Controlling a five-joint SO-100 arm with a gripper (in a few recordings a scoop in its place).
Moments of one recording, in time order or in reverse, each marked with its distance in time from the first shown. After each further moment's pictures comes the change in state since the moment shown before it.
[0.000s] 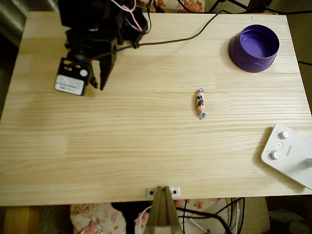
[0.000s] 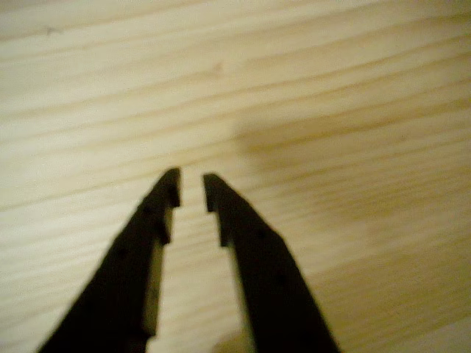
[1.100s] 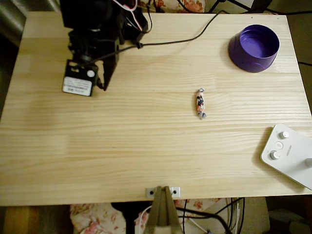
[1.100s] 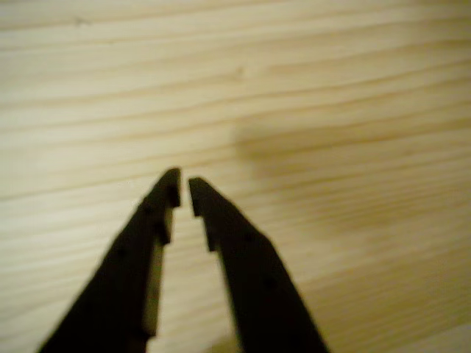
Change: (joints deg) arm -2.3 0.0 0.0 0.0 -2.5
